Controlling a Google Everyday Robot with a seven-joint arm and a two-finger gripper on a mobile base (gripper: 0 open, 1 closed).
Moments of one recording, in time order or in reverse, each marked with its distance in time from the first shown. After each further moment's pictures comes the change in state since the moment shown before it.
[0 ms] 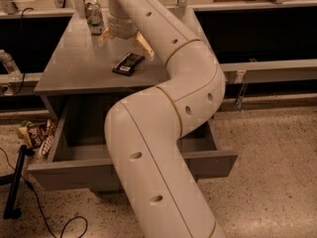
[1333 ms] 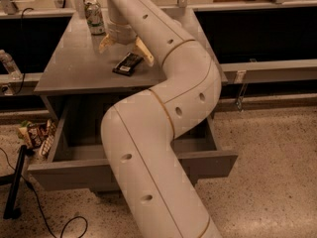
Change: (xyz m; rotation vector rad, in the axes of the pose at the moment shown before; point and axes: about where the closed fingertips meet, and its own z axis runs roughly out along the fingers) arm -0.008 0.003 0.021 -0.039 -0.048 0.020
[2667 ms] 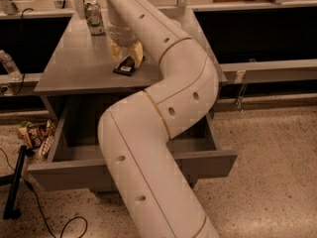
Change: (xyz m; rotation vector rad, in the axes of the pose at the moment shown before) arm -0.003 0.006 0.010 -0.043 -0.016 -0.018
